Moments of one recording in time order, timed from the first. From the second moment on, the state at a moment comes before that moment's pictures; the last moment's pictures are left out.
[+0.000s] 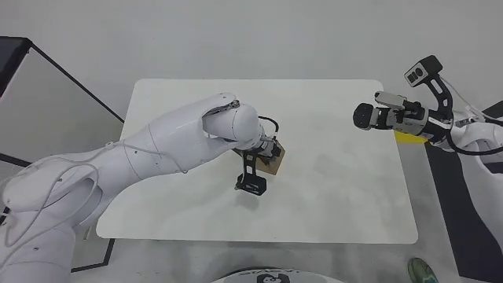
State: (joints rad) left arm 0.38 -1.15 -0.17 -1.54 3.07 -0.55 1.02; right arm -1.40 -0.76 1.62 -1.78 0.70 0.01 1.13
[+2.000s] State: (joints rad) left arm 0.46 -1.22 -0.17 -1.39 3.07 -0.66 0.82; right arm -1.40 -0.76 1.62 -1.78 0.70 0.01 1.13
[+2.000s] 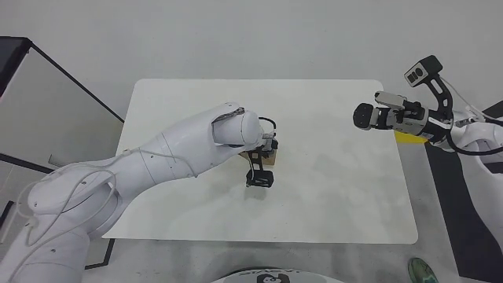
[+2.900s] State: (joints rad) left arm 0.47 -1.23 -0.17 -1.38 3.07 -0.65 0.82; right arm -1.40 -0.76 1.62 -1.78 0.70 0.01 1.13
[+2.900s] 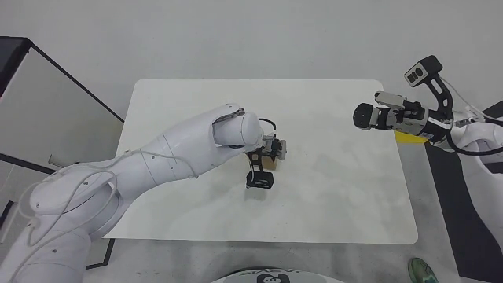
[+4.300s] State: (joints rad) left arm 0.62 -1.12 -0.60 -1.48 2.38 -0.70 0.86; right arm -1.40 -0.76 1.62 -1.78 0.70 0.01 1.13
